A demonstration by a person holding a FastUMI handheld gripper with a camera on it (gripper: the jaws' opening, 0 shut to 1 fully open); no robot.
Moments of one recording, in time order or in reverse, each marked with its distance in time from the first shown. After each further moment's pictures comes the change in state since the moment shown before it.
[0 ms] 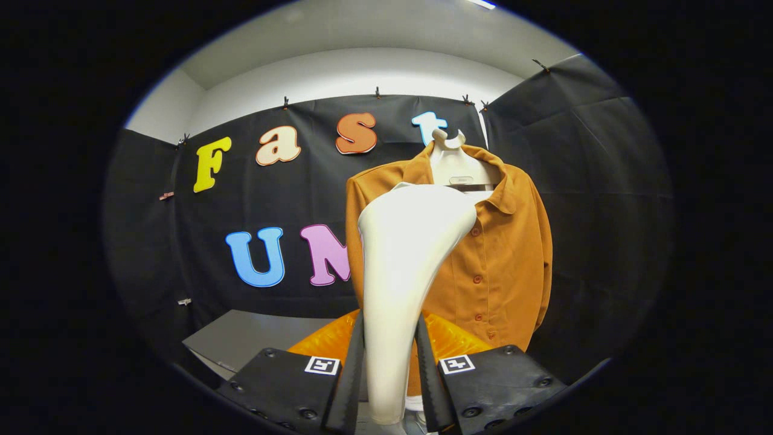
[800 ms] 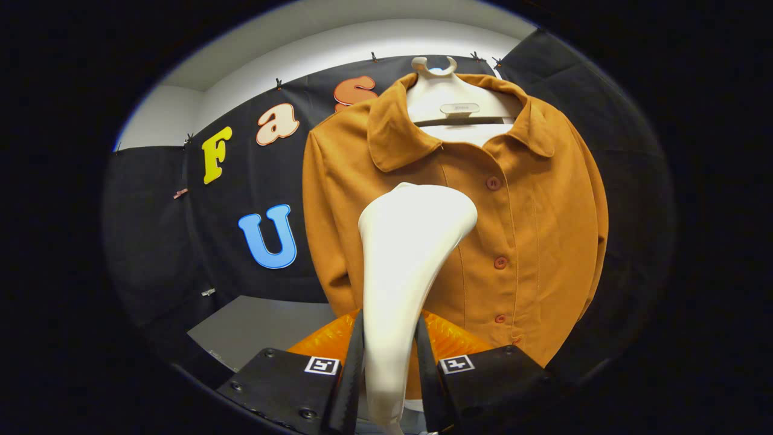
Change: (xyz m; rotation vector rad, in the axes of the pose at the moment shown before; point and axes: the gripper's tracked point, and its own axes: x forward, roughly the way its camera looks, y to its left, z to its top) arm 0.094 -0.041 -0.064 0.084 0.200 0.208
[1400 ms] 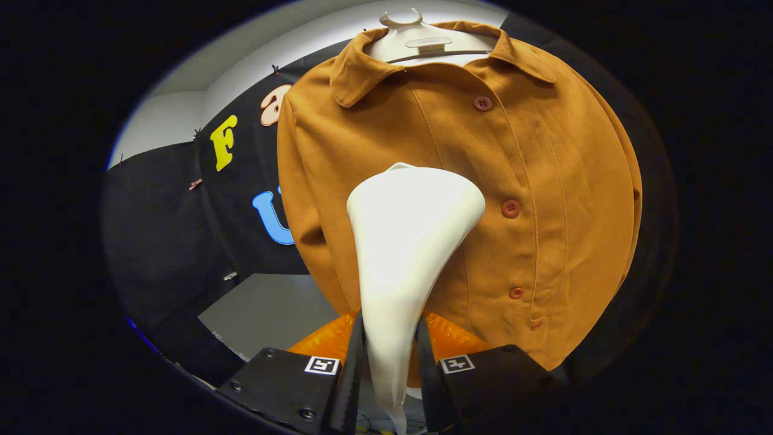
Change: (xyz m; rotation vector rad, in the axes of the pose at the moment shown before) arm 0.022 -0.028 -0.060 0.048 0.152 0.116
